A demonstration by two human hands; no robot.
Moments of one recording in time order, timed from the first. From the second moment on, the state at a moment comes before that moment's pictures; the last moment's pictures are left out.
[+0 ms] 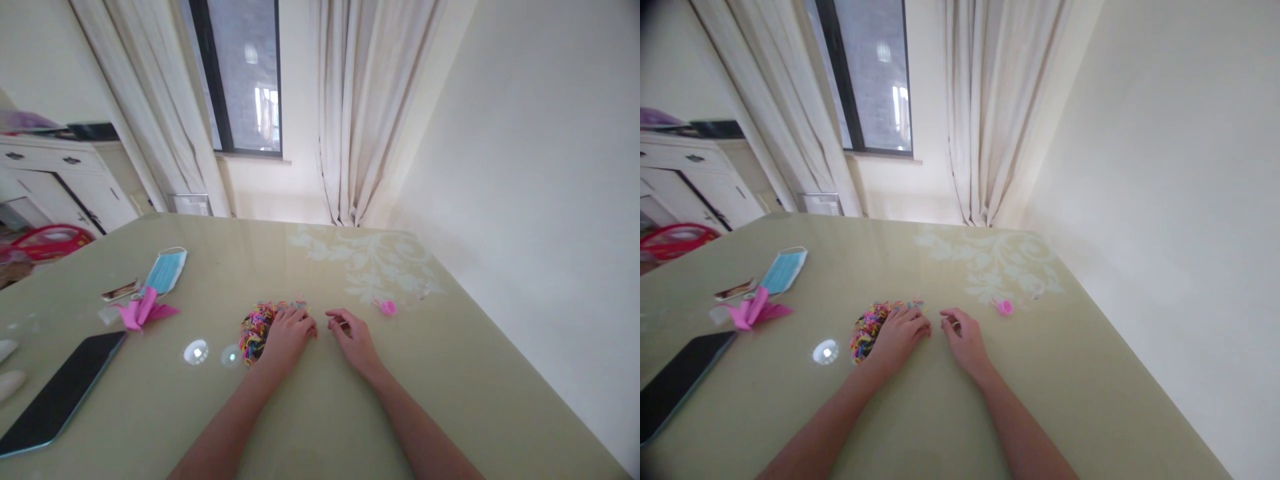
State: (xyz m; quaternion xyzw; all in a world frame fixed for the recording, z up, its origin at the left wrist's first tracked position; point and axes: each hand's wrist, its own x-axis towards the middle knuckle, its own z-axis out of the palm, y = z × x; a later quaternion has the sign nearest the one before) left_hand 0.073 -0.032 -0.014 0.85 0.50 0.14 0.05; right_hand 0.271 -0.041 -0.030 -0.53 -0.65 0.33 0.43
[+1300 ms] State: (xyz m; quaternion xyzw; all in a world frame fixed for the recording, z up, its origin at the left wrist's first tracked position) left_hand 0.047 -0.021 -0.009 0.74 0.52 0.38 0.19; right_hand 0.273 -0.044 -0.032 -0.50 -0.71 0.28 0.41
